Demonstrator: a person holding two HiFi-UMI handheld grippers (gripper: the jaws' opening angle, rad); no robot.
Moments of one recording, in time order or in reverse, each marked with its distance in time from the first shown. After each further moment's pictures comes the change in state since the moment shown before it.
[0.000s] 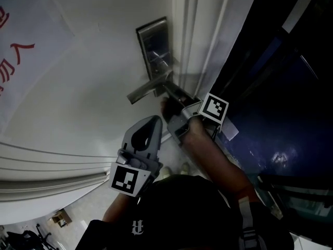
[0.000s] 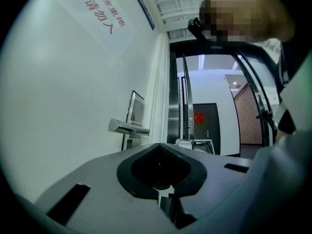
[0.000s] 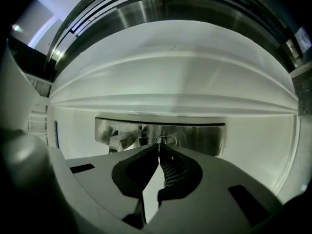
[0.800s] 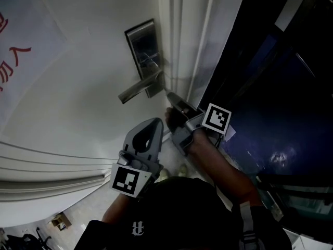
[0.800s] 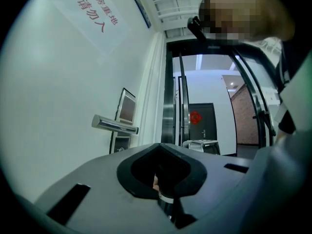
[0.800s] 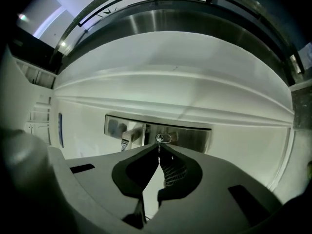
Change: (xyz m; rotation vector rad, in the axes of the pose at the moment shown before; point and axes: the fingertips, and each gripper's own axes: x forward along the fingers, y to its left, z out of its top) left arm 0.006 -0.028 -0.004 0.002 0.005 -0.036; right arm -0.047 -0.004 0.004 -0.097 0.029 -0.013
